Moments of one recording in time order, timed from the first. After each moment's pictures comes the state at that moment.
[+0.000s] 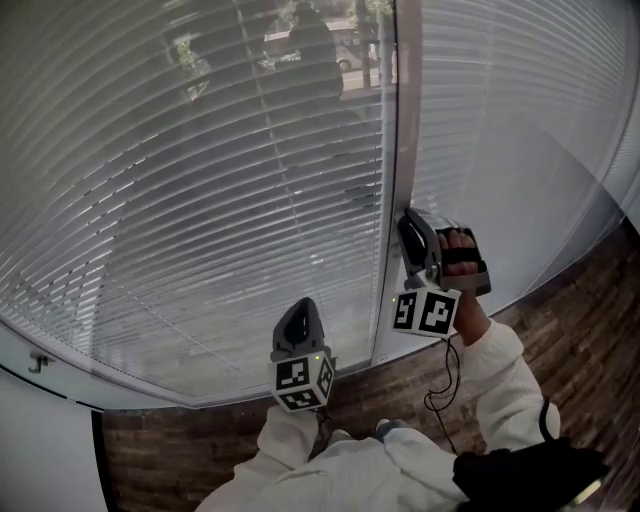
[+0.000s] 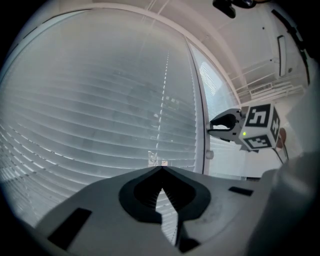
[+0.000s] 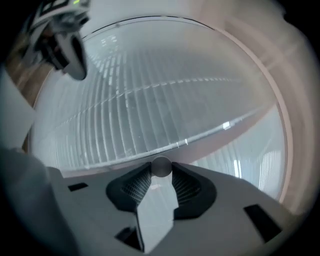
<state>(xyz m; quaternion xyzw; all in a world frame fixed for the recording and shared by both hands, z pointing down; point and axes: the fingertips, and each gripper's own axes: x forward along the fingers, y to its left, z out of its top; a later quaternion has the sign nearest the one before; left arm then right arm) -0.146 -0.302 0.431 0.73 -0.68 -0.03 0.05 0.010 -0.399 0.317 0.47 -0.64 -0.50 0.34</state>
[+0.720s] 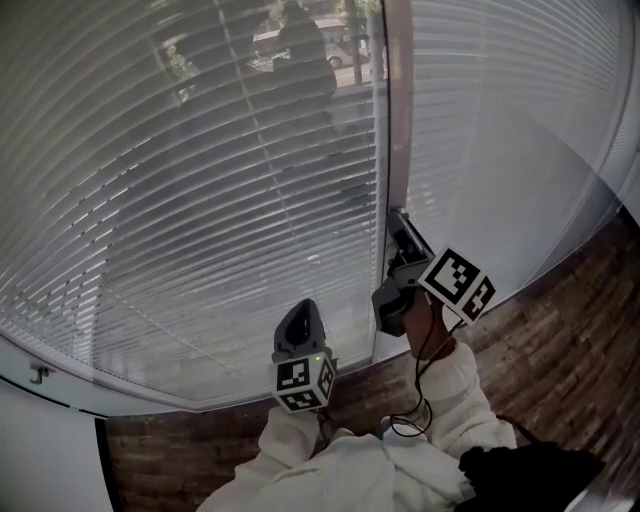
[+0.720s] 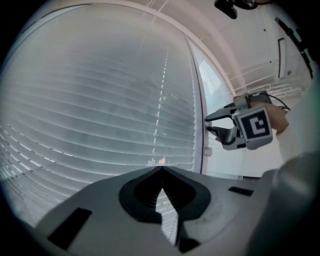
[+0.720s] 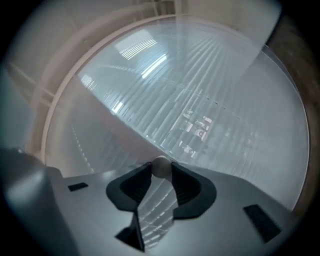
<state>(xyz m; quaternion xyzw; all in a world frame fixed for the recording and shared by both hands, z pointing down) -0.138 -0.312 0.439 0.74 -0.67 -0.02 0.06 0.024 -0.409 0.312 0.42 -0.78 0.37 -0.28</state>
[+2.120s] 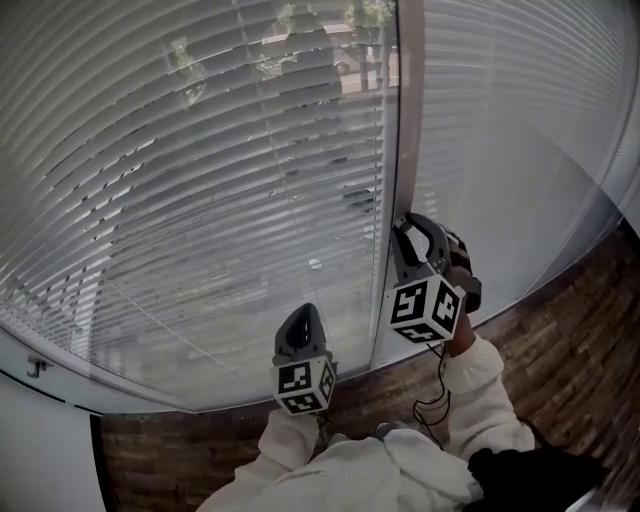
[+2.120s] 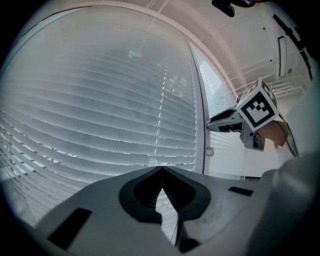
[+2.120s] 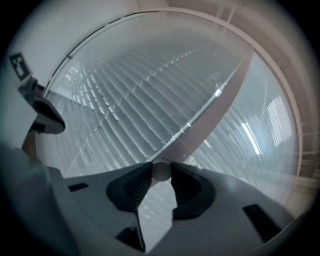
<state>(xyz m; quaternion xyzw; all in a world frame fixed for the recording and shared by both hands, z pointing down) -0.145 -0.309 0.444 0.73 -0.68 -0.03 0.06 0.007 -0.401 0.313 0.51 -0.75 -0.32 0.27</state>
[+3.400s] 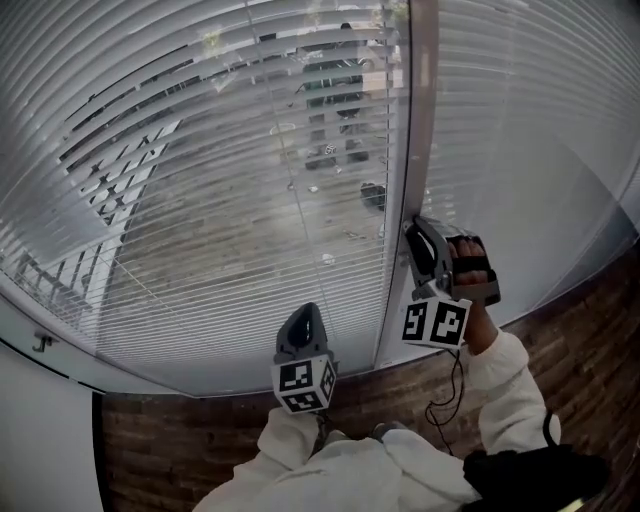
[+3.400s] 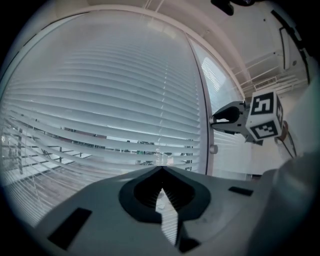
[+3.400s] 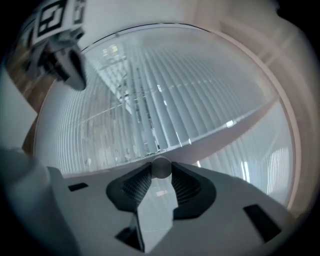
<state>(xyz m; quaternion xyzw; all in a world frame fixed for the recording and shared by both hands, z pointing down) -0.142 -0.305 0.444 0.71 -0.71 -0.01 0.06 0.013 -0.400 0.315 0.44 -0.68 -0.50 0.32</state>
